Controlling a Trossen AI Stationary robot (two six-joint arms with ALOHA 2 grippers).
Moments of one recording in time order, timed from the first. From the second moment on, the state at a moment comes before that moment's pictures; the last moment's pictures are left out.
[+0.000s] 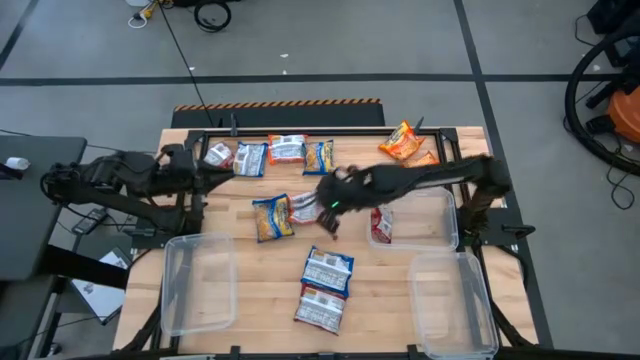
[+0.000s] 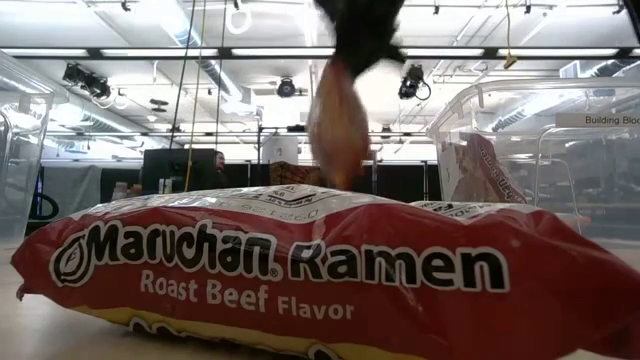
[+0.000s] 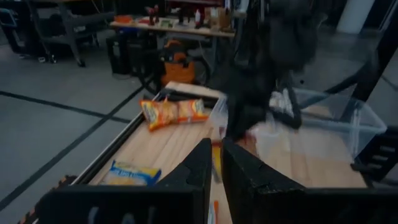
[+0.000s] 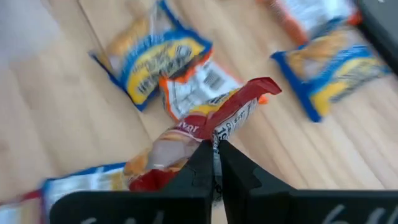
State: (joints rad) left arm -0.20 0.66 1.06 -0.59 -0.47 -0.16; right arm 0.09 1.78 1.71 -0.99 0.33 0.57
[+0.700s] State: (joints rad) left arm -0.20 0.82 1.06 -0.34 -0.47 -0.07; right arm 0.28 1.28 1.48 -1.47 0.50 1.06
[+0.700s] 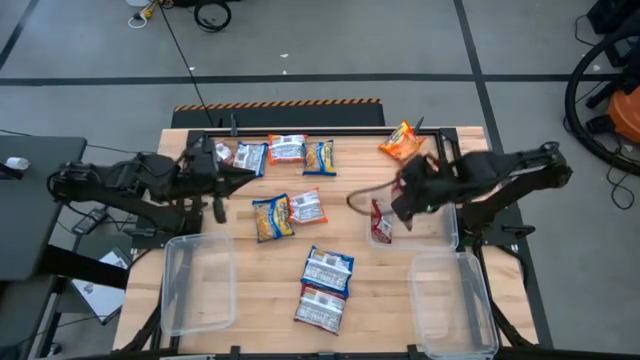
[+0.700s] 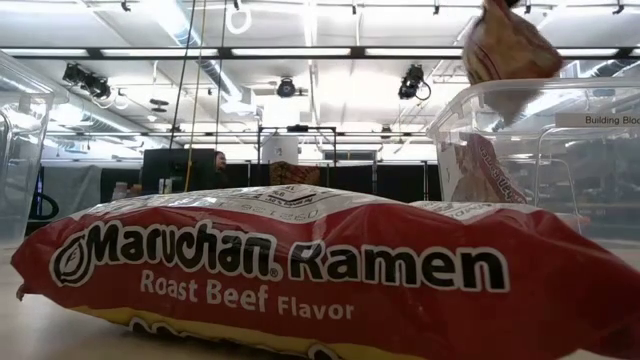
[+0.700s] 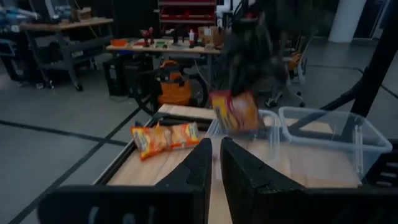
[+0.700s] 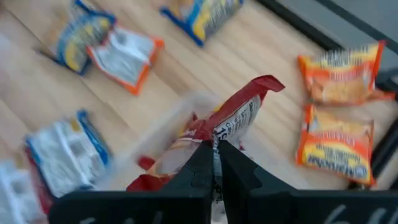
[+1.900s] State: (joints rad) left arm -0.13 1.18 1.18 -0.18 -0.45 -0.16; right arm 0.30 1.19 0.94 -0.91 0.30 1.04
